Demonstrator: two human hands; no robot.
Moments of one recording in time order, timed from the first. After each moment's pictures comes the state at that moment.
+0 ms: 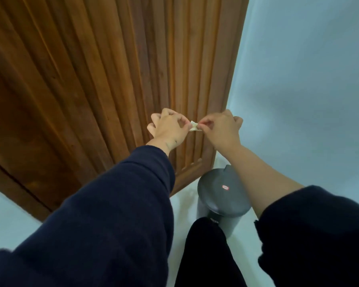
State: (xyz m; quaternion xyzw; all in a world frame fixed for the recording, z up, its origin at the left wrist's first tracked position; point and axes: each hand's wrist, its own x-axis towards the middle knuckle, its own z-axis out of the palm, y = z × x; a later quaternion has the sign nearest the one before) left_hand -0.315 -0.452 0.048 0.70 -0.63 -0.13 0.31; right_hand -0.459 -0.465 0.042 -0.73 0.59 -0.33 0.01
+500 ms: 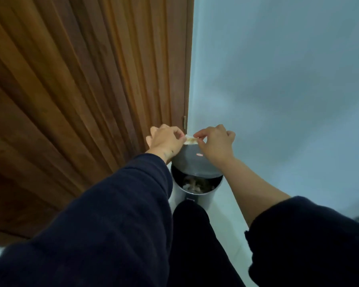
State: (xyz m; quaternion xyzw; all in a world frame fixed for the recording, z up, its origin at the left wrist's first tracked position) left_hand -0.401 -0.462 -0.030 0.68 -0.68 -0.22 0.17; right_hand -0.543 -0.439 -0.038 -0.67 0.70 -0.23 0.06
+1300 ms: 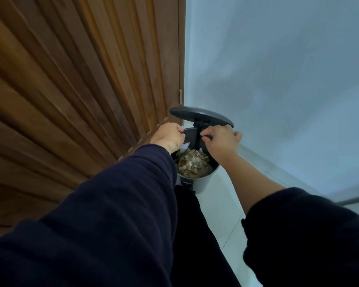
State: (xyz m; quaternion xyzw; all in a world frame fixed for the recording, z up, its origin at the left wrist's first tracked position) left_hand -0.431 -0.502 -0.093 0.68 -0.64 -0.33 0.10; right_hand -0.579 -0.464 -0.106 -0.61 0.77 -0.15 0.15
